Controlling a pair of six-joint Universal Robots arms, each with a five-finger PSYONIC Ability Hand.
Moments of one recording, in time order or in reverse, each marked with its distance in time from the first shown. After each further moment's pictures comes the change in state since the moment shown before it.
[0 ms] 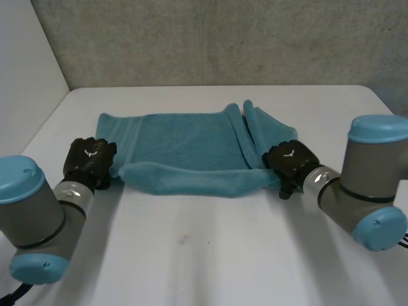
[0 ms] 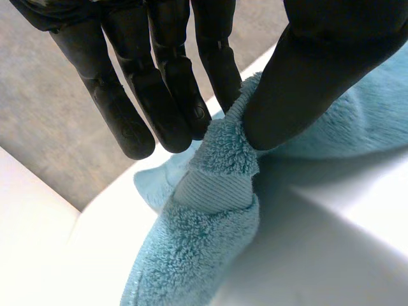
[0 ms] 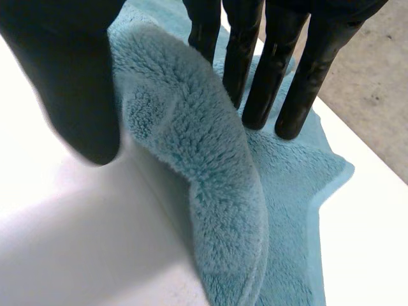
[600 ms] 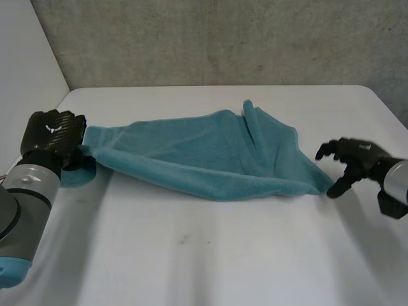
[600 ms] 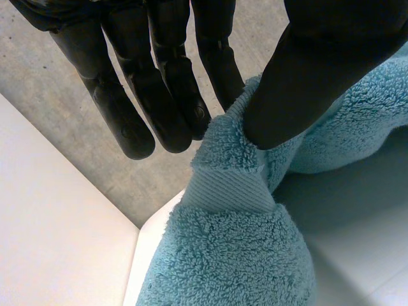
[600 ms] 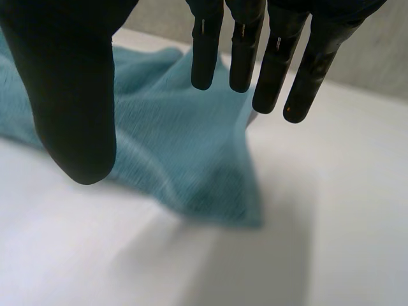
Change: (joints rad) left arm 0.066 0.292 -0.062 -0.111 0.003 -0.010; right arm -0.400 -0.216 0.170 0.133 -0.266 0.313; left_hand 0.000 0.000 0.000 0.000 0.000; right_hand -0.217 -0.275 -0.282 -0.285 -0.289
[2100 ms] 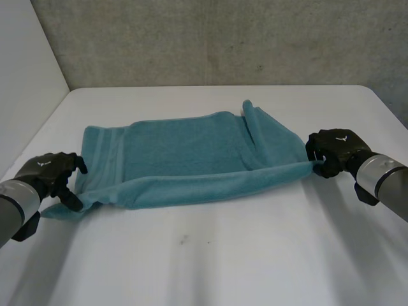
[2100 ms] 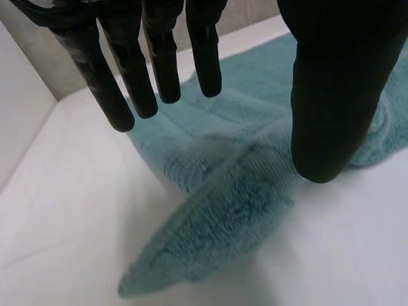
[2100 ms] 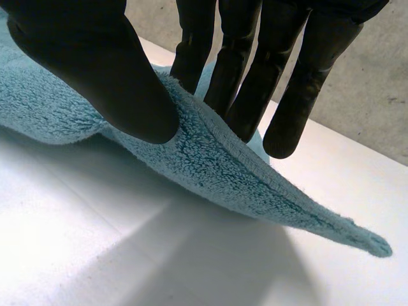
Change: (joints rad) left arm 0.200 -0.097 0.076 -0.421 0.176 -0.179; right arm 0.117 0.083 -0.049 -0.180 0.055 -0.058; left_hand -0.626 -0.692 -0.688 -0.686 -0.621; right_hand 0.564 0.714 0.719 0.731 0.684
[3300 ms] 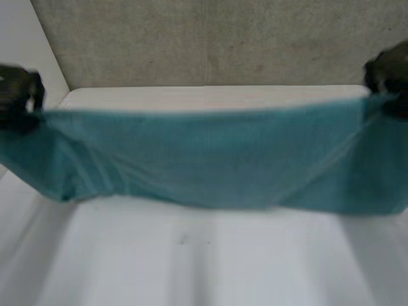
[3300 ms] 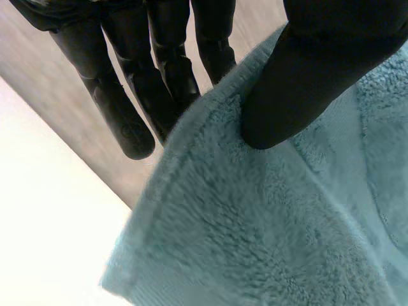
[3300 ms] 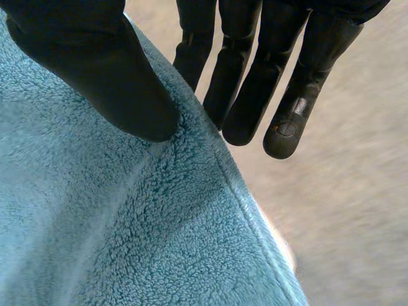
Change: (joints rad) left arm -0.016 0.256 0.297 -0.235 0.020 0.175; right arm -0.048 -0.386 -0.356 0.670 0.051 -0.404; left_hand 0.623 0.691 0.686 0.685 0.633; right_hand 0.000 0.000 0.001 0.002 0.010
